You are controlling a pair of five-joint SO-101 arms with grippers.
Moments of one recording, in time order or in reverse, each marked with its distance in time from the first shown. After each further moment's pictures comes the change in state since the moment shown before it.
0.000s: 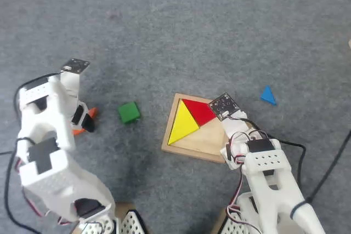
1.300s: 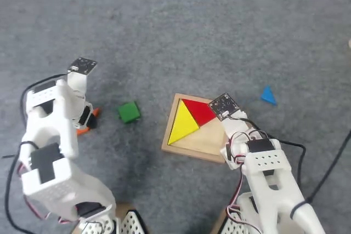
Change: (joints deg) left arm 2.2 -5.1 6.9 -5.7 0.1; right arm 0.0 0.0 0.0 -0.2 0.0
